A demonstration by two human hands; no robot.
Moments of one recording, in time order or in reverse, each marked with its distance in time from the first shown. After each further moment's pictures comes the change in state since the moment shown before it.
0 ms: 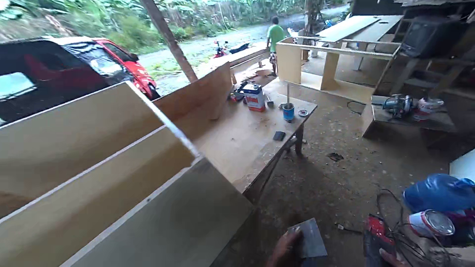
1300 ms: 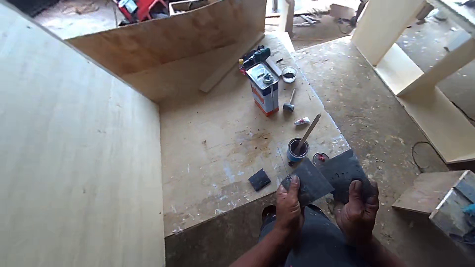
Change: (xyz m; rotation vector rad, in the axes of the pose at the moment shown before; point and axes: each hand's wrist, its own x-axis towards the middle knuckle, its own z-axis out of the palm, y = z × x) left_hand 0.527 0.435 0.355 -0.488 0.467 0.748; right_hand 0.676 -0.313 0.481 -0.243 -0.577 -0.587
